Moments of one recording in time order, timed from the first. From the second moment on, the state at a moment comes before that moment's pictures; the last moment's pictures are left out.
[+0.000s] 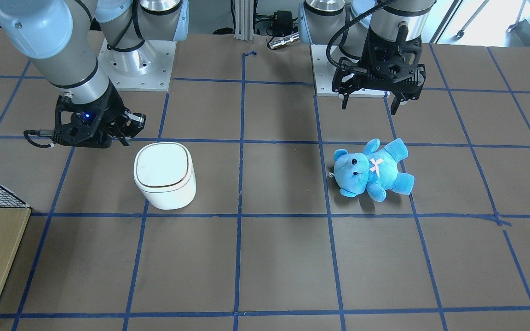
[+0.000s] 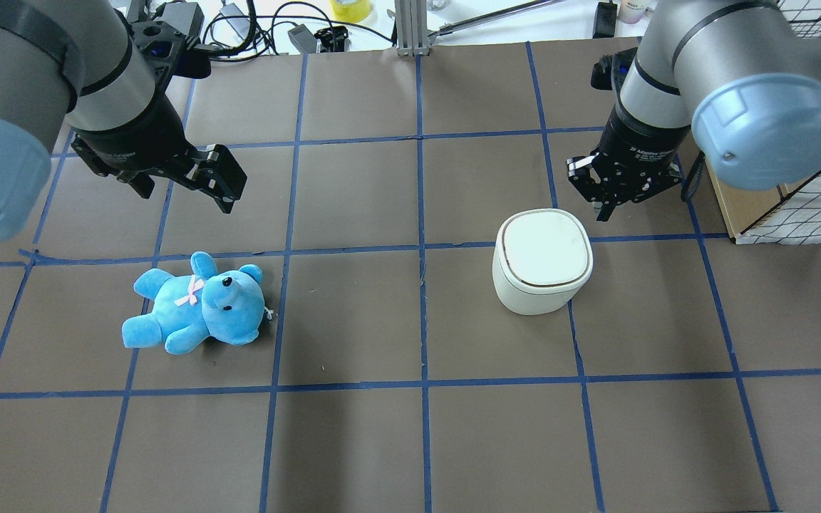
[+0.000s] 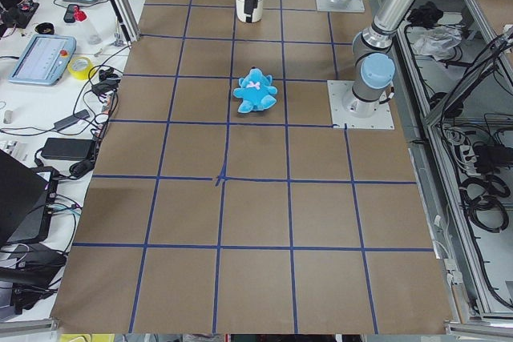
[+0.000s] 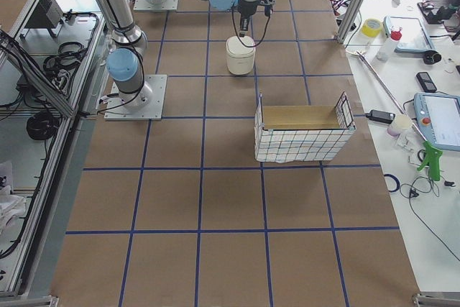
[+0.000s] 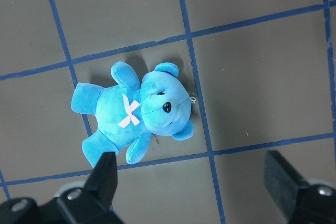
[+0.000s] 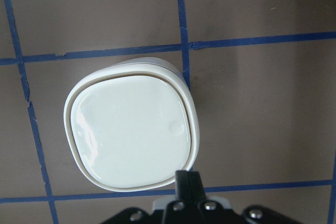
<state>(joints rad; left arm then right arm) -1.62 -1.48 -1.66 -1.51 1.67 0.15 1.57 -1.51 1.73 -1.69 -1.54 0.06</state>
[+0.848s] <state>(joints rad) -1.62 -1.48 -1.66 -1.51 1.67 0.15 1.57 -1.44 1.76 -1.73 -1.51 0.03</state>
